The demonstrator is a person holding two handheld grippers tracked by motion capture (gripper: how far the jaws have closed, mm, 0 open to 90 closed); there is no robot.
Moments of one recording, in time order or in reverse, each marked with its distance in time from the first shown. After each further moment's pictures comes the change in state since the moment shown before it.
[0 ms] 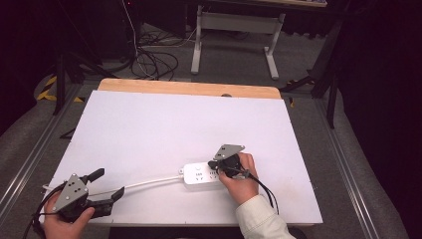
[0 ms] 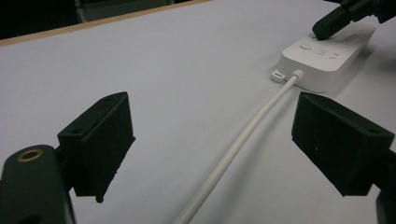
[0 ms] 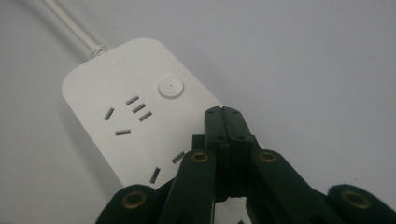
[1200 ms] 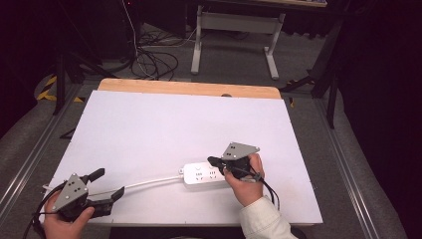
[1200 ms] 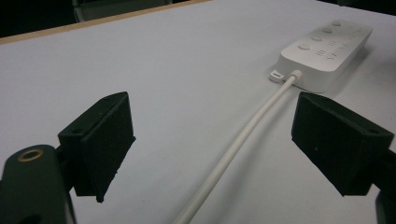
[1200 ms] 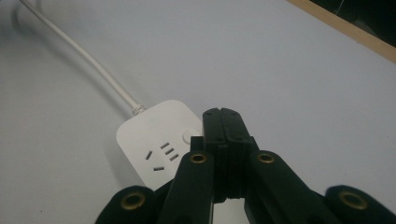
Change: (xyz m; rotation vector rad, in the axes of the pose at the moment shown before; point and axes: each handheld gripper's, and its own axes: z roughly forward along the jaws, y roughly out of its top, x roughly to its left) left arm 0.001 0.000 0.001 -0.005 -0.011 -0.011; right arm 0.005 0.009 -0.037 -0.197 0.021 -0.003
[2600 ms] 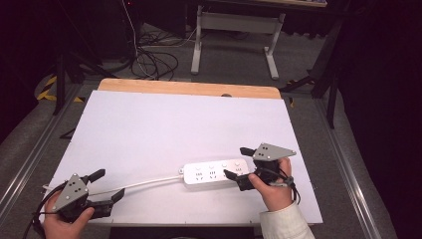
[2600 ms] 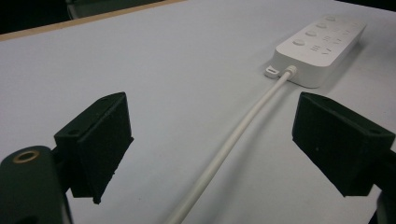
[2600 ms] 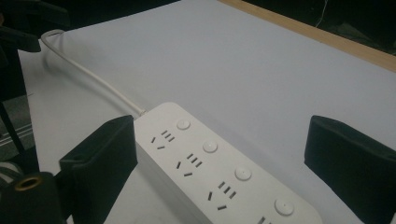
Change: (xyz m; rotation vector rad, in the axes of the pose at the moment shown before) left arm 0.000 0.001 -0.001 0.015 -0.017 0.016; right arm -0.016 -0.019 -0.062 -0.105 -0.001 0.135
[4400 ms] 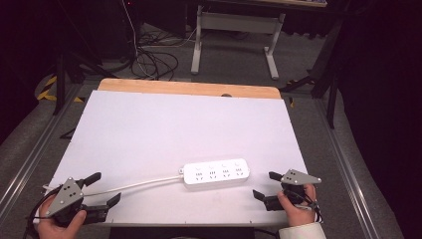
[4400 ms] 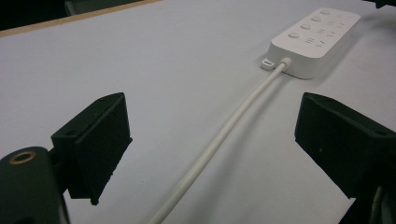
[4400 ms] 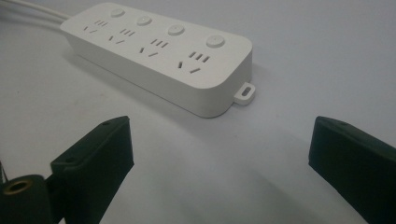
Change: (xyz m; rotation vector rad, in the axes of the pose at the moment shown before) left arm 0.000 -0.003 -0.012 0.018 -0.008 0.009; right arm -0.027 -0.110 -0.040 0.072 -0.114 0.158
